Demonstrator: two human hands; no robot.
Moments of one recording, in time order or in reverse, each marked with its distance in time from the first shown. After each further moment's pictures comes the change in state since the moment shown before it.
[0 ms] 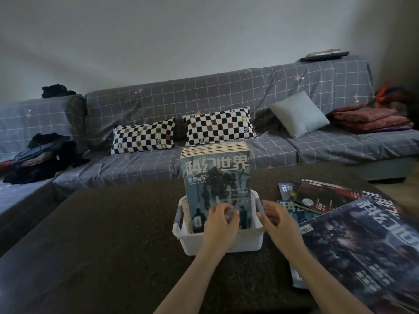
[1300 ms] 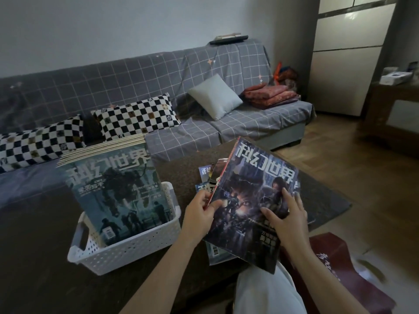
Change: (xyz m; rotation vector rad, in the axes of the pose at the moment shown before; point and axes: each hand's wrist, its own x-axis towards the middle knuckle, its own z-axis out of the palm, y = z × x) left_hand 0.001 0.068 0.119 -0.212 -0.319 0.221; right_hand -0.068 0.088 -0.146 -0.053 0.476 0.438
